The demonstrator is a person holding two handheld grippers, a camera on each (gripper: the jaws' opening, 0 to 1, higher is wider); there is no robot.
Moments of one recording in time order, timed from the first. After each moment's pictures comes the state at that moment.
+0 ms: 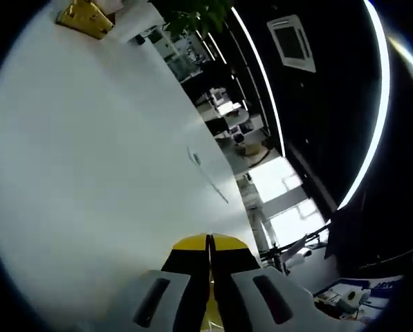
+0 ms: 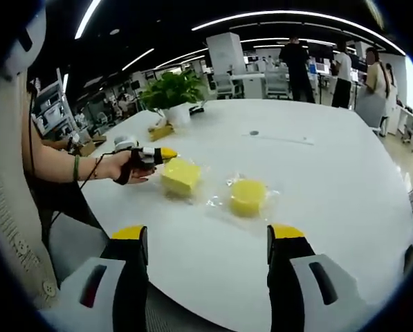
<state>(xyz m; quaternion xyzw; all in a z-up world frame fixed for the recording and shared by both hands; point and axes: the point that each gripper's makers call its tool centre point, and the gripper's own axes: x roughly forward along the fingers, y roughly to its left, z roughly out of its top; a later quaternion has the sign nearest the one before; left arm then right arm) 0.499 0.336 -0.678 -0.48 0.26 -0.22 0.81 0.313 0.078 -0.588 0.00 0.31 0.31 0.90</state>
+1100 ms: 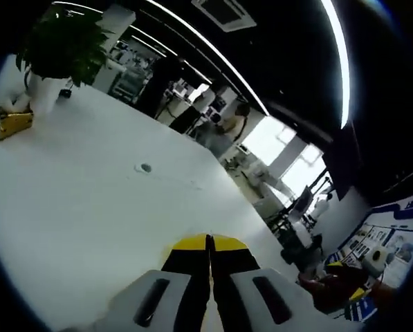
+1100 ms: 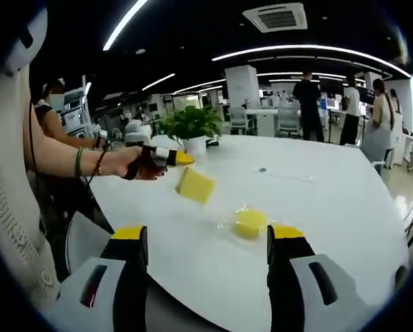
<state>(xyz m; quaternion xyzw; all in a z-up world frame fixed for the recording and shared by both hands) 0.440 0.251 -0.543 -0.28 0.23 -0.29 0.88 0.276 0.056 -0.524 -0.01 0.19 0.35 0.92</state>
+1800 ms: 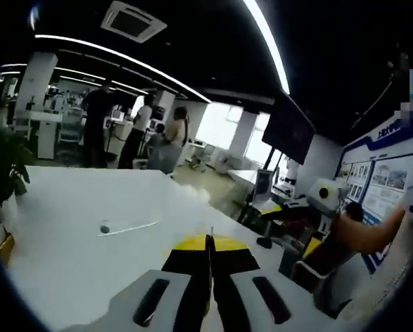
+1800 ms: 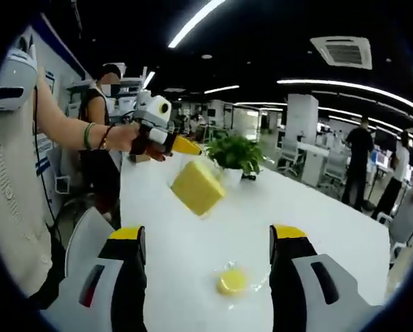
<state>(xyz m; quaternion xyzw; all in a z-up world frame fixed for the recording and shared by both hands) 0.407 0.206 -0.367 -0.12 0.15 -0.44 0.88 0.358 0.084 -0.411 -0.13 0.10 0.53 0.83</state>
